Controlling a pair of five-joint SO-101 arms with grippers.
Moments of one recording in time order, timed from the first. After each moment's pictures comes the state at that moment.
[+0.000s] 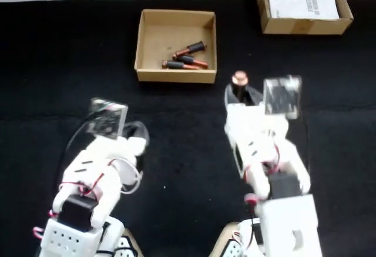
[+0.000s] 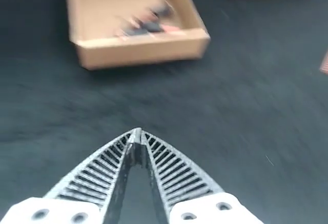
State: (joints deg) left arm 9.5 -92.2 77.6 47.1 10.4; right arm -14.7 -59.0 54.2 32.0 -1.8
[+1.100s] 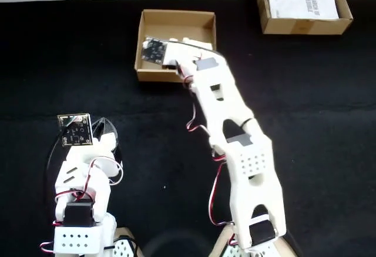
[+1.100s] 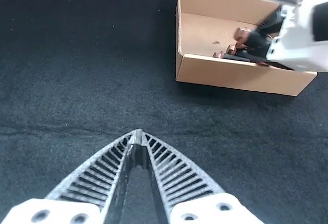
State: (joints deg) left arm -5.8 -103.2 96.3 37.6 10.5; right arm -24.4 47.2 -32.7 31.9 64.0
